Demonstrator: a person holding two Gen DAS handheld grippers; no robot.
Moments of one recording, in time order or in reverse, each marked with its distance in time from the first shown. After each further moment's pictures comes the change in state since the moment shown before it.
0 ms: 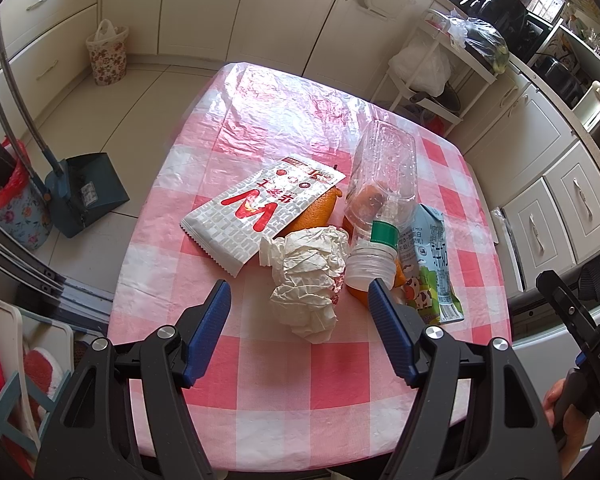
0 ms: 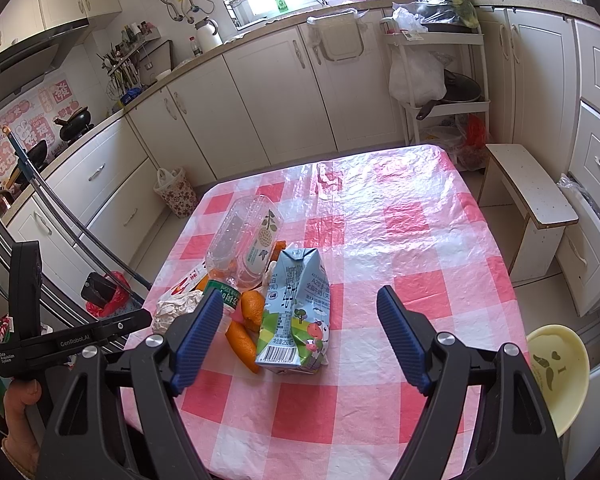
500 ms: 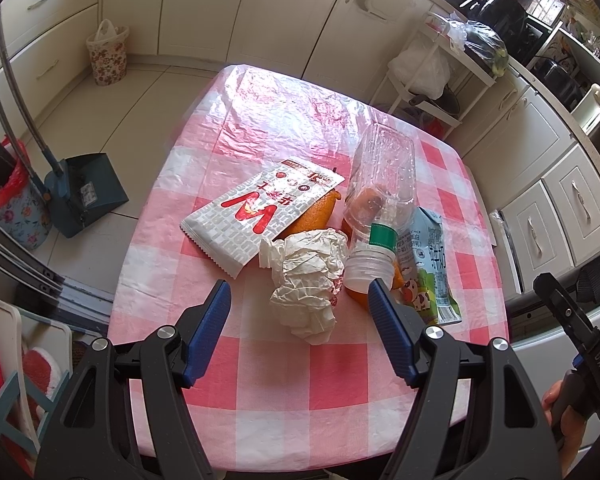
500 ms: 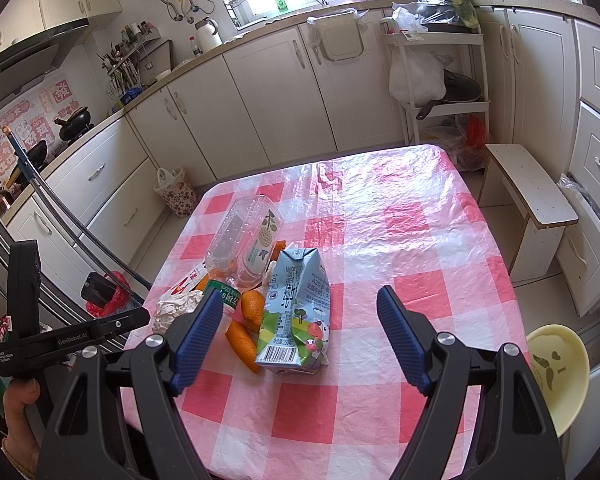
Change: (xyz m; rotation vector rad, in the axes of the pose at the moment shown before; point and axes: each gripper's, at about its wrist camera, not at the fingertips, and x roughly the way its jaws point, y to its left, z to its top) left arm -0.002 0.002 0.001 -0.004 -0.006 -0.007; right arm 0.000 0.001 0.000 0.000 -0.001 0.001
